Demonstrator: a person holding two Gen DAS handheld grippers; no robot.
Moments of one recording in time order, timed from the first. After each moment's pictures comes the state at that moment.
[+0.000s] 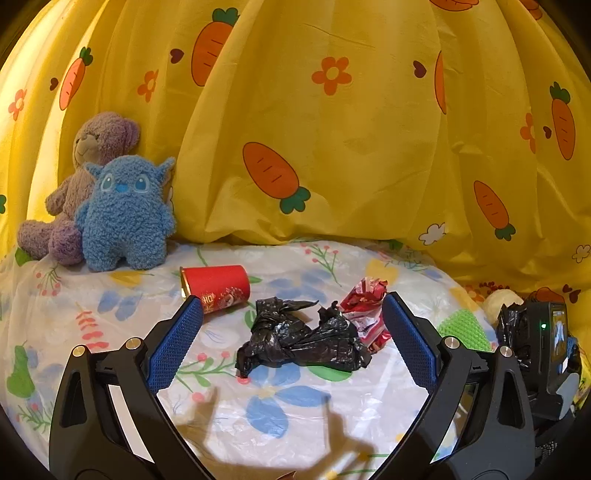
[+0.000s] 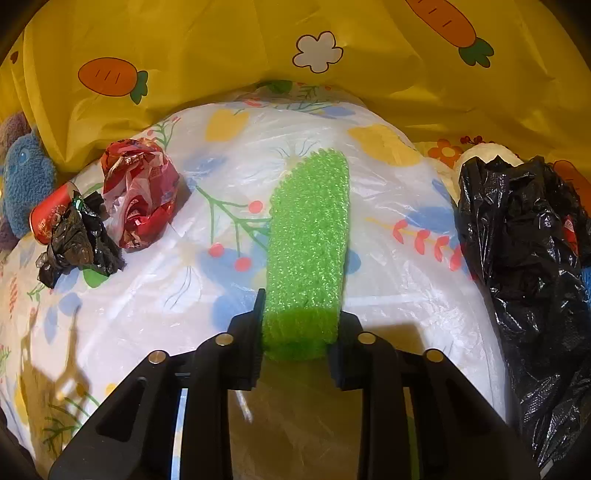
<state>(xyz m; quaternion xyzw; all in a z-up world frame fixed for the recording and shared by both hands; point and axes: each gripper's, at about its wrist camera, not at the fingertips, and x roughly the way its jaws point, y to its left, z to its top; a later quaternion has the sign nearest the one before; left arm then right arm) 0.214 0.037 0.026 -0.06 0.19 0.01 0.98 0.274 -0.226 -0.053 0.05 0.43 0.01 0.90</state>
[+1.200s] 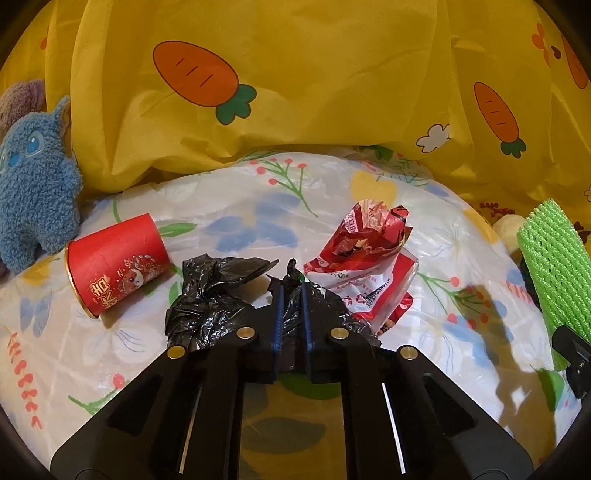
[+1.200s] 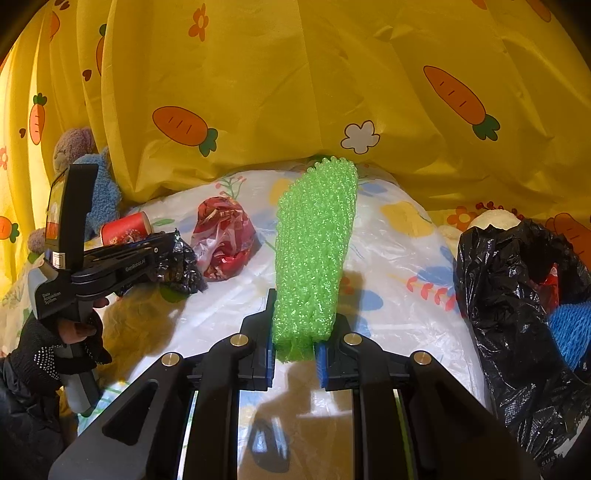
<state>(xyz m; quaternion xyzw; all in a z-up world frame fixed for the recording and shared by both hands) 0.330 0.006 -0.038 0.00 0.35 -0.07 0.94 0.216 -0.210 -0.004 0.03 0.31 0.09 0.95</state>
